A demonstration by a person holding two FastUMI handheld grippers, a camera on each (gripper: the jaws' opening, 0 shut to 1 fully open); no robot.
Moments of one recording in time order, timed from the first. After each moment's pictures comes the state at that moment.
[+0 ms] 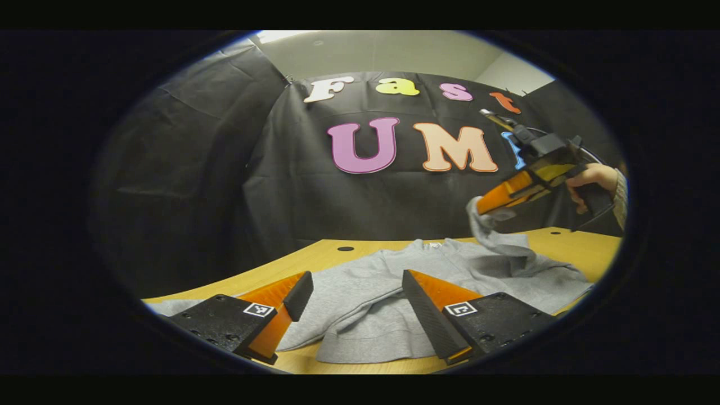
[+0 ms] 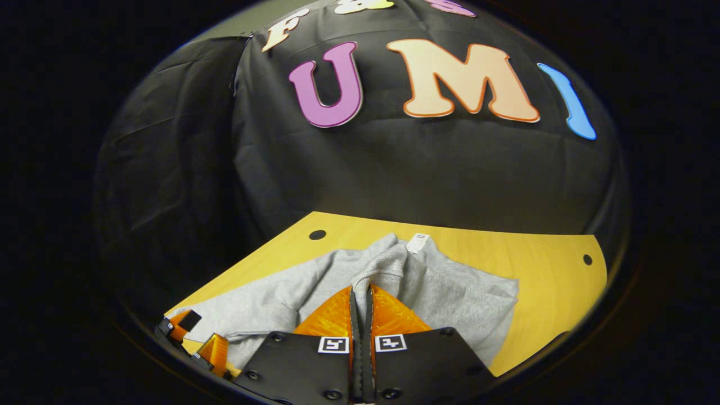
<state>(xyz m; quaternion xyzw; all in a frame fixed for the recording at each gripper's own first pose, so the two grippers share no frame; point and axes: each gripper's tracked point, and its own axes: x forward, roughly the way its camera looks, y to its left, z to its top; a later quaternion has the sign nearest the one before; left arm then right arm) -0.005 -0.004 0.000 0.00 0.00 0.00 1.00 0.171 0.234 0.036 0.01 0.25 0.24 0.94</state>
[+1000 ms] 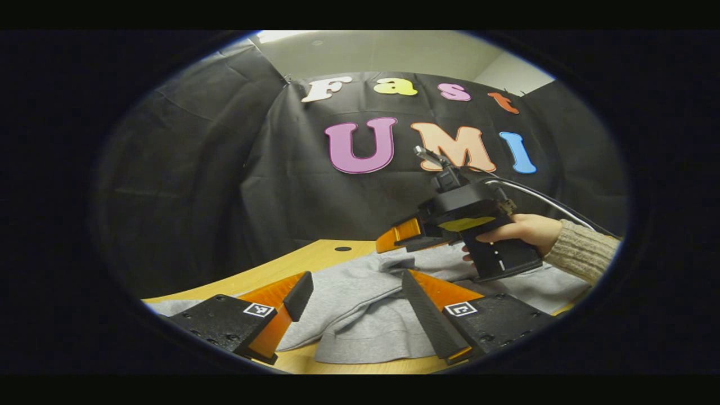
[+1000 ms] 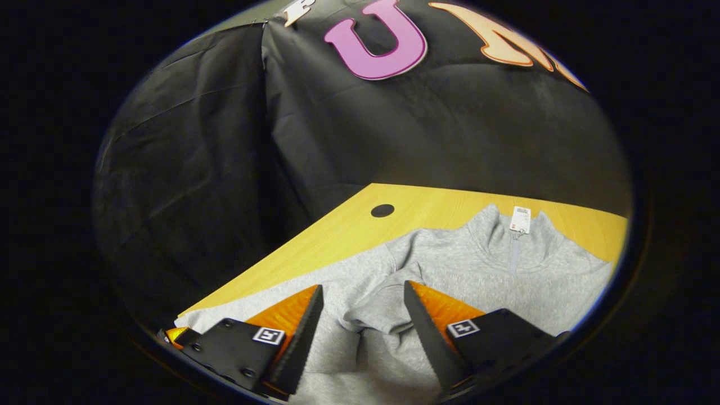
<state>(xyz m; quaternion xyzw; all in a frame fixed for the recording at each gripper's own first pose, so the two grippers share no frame) -0.003 -0.006 -0.001 0.00 0.00 -0.01 1.00 0.181 0.357 -0.049 0.02 0.28 0.34 0.89</state>
